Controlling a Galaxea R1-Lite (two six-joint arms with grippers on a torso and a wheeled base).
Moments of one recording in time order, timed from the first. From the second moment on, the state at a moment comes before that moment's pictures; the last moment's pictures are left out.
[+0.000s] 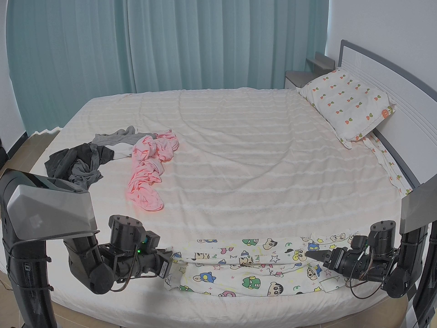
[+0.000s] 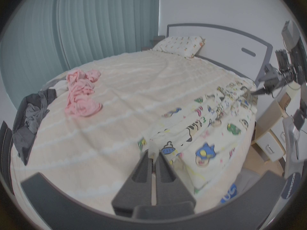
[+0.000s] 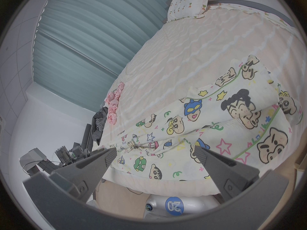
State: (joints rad) left arm -0.39 2.25 -0.40 -1.13 -0.08 0.12; right arm 0.26 2.18 -0.02 -1.55 0.29 0.74
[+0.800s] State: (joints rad) left arm -0.42 2.35 -0.31 -1.14 -0.07 0.04; right arm 0.26 2.19 -0.02 -1.55 0.29 0.74
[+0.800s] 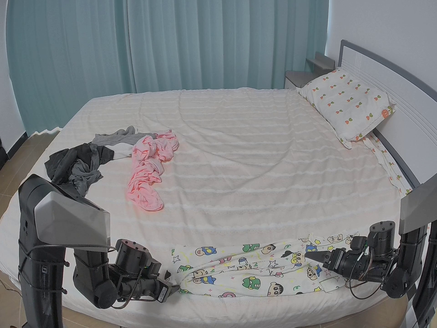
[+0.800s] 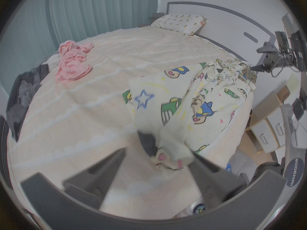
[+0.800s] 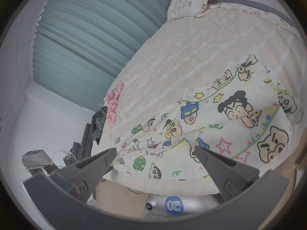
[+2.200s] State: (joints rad) left arm -0.50 2.40 -0.60 -0.91 0.08 -0.38; right arm 0.26 2.20 -0.02 -1.55 0.29 0.74
